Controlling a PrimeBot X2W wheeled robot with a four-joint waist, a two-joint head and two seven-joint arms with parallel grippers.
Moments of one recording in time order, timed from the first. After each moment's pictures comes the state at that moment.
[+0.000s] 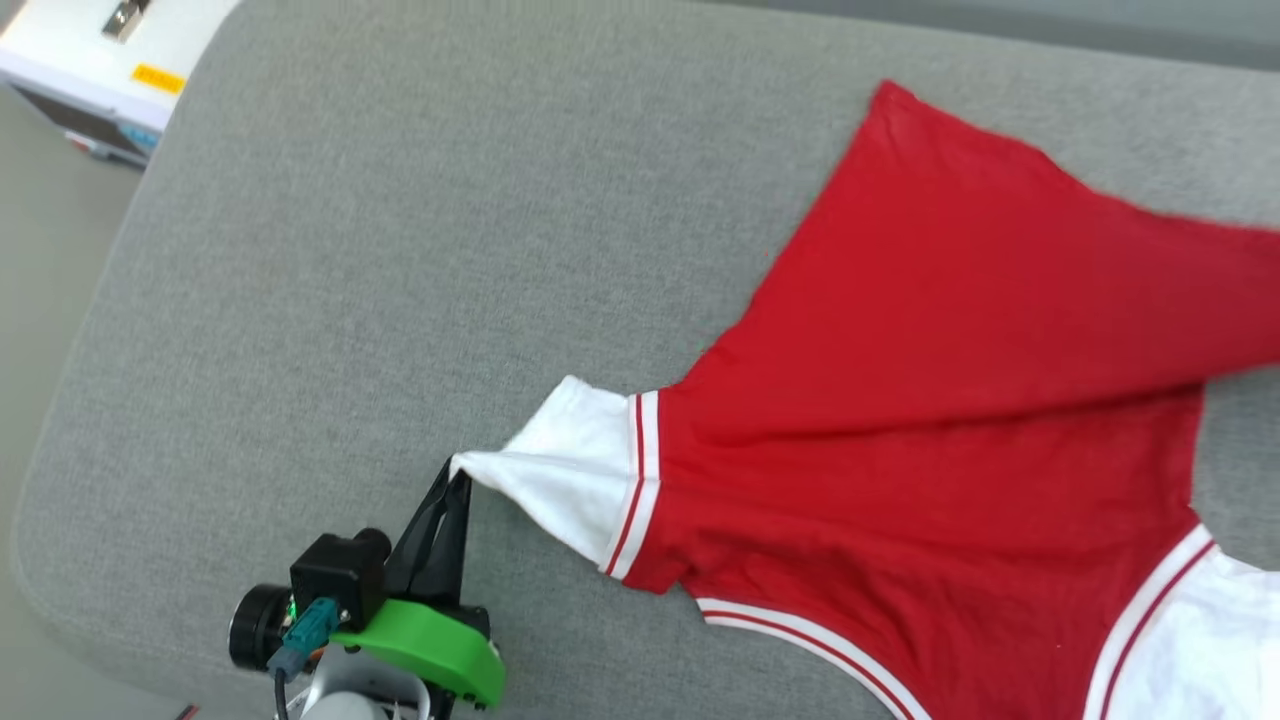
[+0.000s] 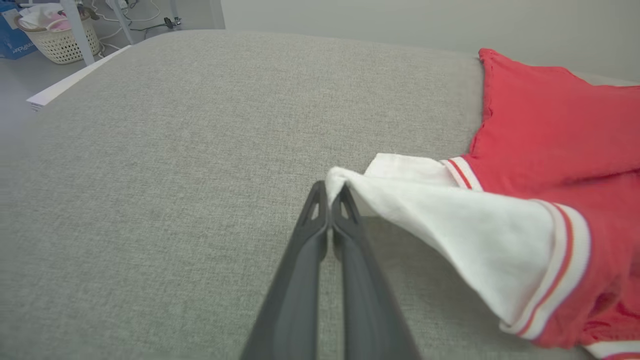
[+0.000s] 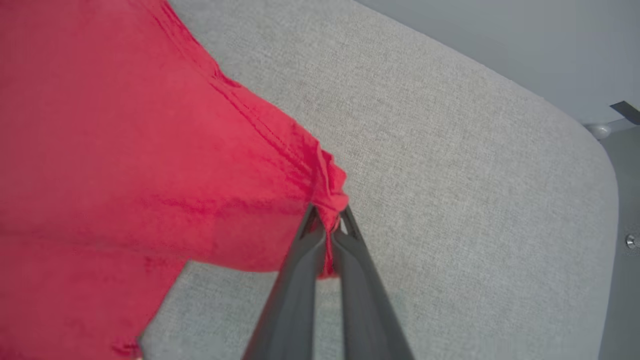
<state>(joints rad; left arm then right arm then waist) -0.07 0.23 -0.32 0.12 -0.37 0.02 -0.25 -0.61 -0.98 0.47 0.33 0.84 0.13 0.49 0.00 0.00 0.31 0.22</state>
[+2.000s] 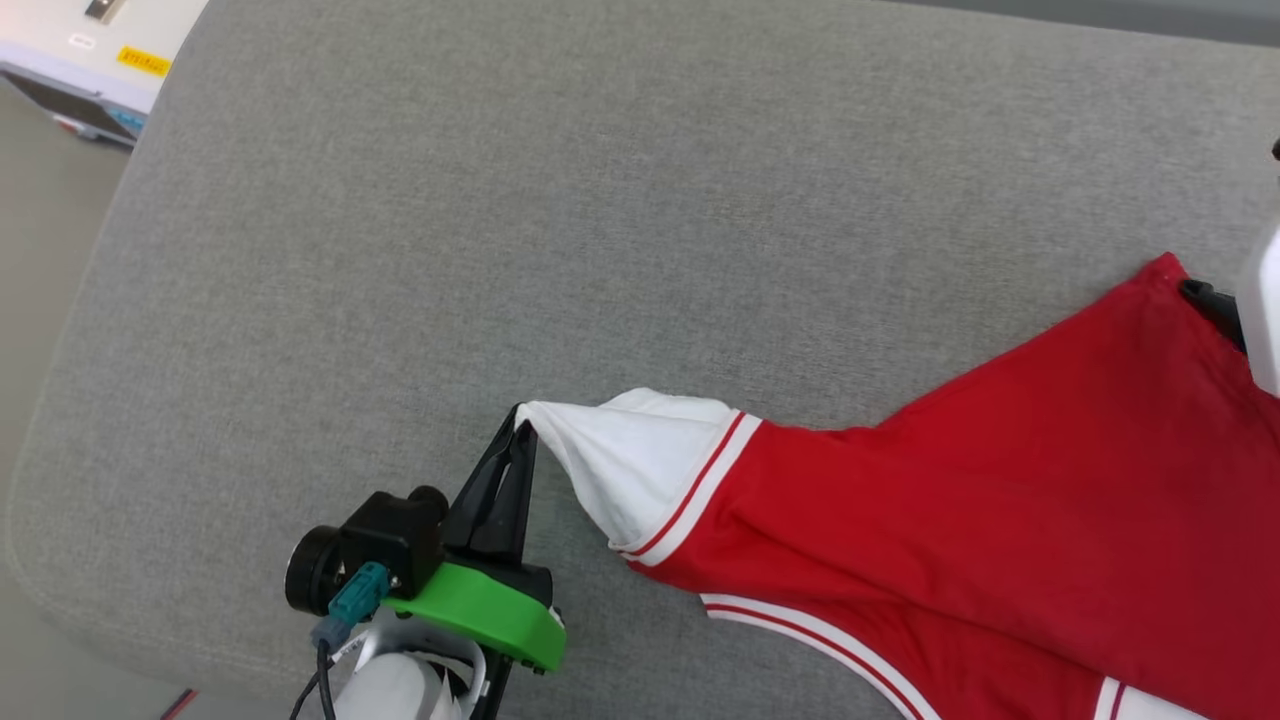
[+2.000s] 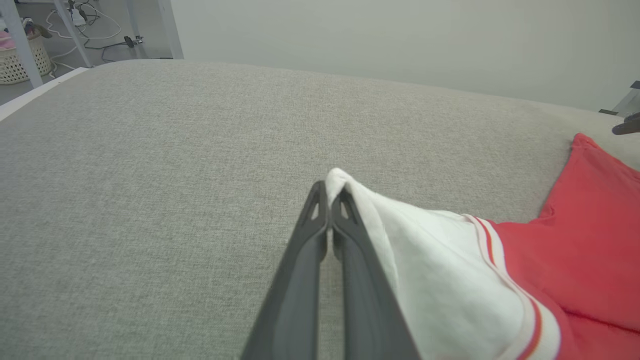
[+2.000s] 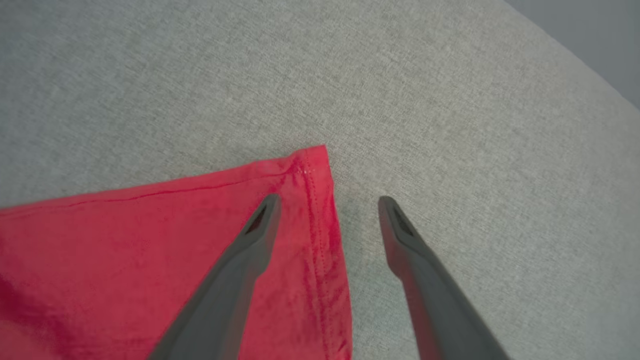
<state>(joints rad) -0.12 0.22 -0.40 0.02 -0.39 0.04 -0.23 -0.67 -0.72 0.38 0.24 0.62 0.13 0.83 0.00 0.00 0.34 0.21</state>
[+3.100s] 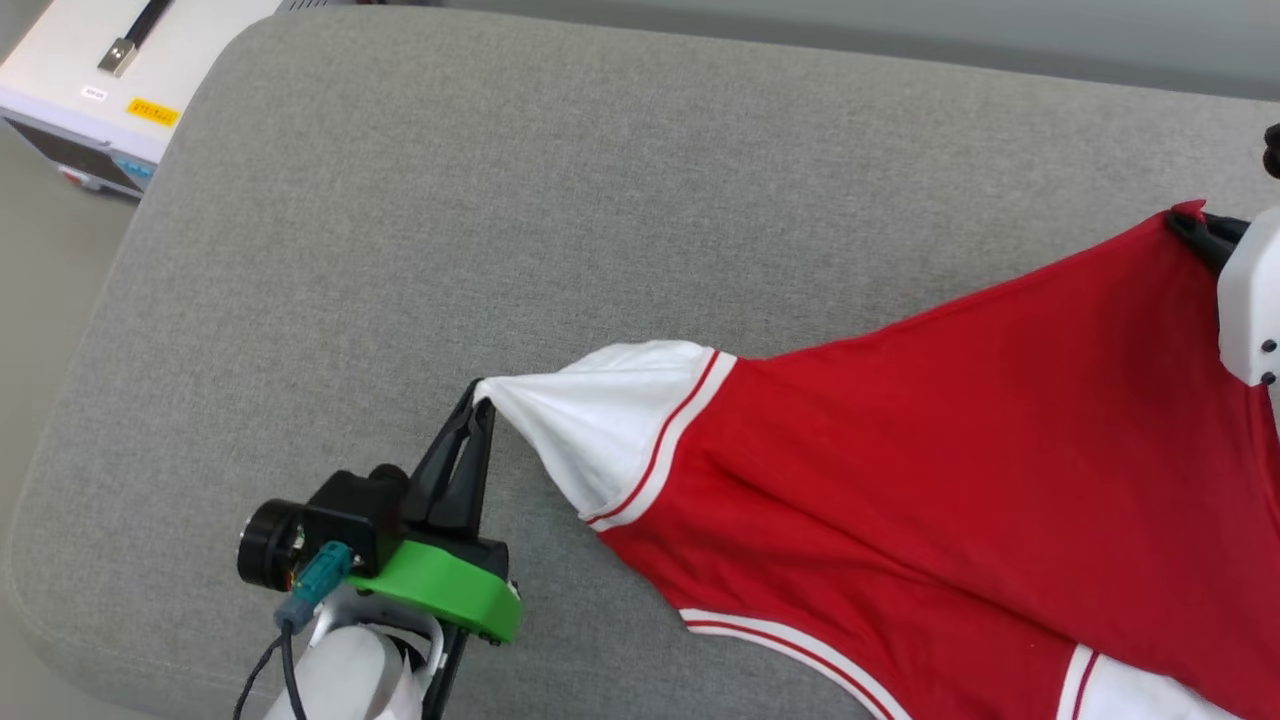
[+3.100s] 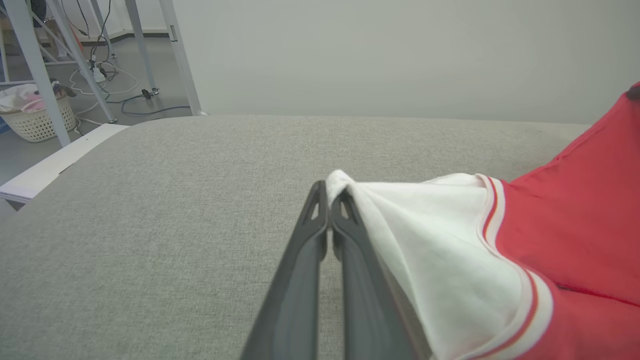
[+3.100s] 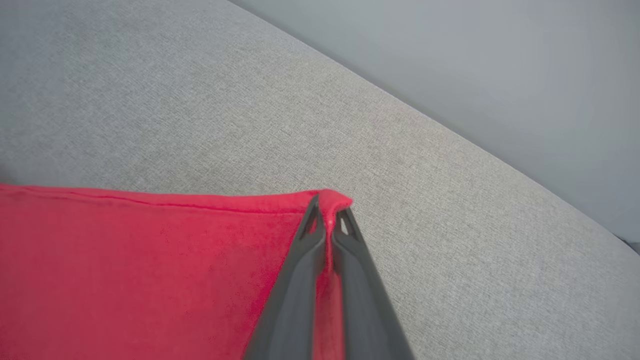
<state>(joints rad) -0.17 0.25 -0.36 0.08 -0.35 0.02 -0.25 -0.79 -0.78 0.66 0.39 0.78 0.13 0.38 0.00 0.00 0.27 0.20</state>
